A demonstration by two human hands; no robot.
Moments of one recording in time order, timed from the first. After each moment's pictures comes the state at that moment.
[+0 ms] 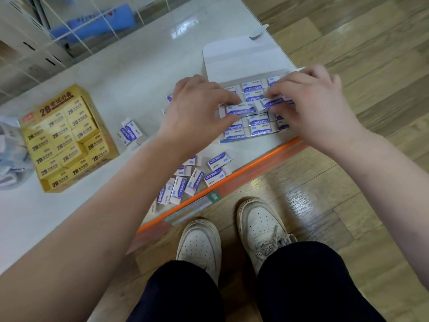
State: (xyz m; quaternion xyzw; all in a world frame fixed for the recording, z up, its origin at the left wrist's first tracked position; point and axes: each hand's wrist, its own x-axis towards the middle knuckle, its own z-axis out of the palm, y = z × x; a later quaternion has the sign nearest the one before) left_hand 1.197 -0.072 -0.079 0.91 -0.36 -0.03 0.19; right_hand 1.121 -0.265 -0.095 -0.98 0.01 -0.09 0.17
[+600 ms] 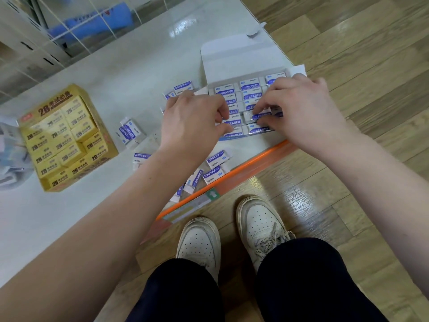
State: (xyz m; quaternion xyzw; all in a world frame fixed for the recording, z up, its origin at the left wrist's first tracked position) left_hand 1.183 -0.072 -0.081 0.95 -0.26 -0.07 0.15; right_hand 1.123 -0.249 -0.084 -0.99 0.01 -0.03 0.14
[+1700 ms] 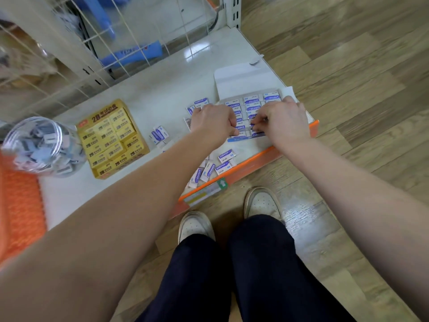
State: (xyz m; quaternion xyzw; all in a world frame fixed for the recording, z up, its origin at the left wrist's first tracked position) left_hand 1.188 -0.082 -0.062 0.95 -0.22 -0.19 0.10; right_hand 1.124 -0.223 -0.072 -0.98 0.12 0.02 0.13
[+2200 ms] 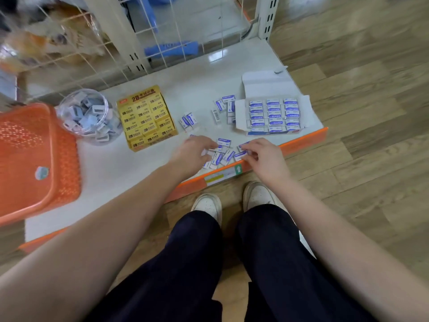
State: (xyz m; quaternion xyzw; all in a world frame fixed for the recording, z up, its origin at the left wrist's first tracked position) left_hand 1.130 0.047 -0.071 0.93 -0.19 -0.22 0.22; right_hand 1.062 -0.145 -0.084 -0.94 0.05 0.05 0.34
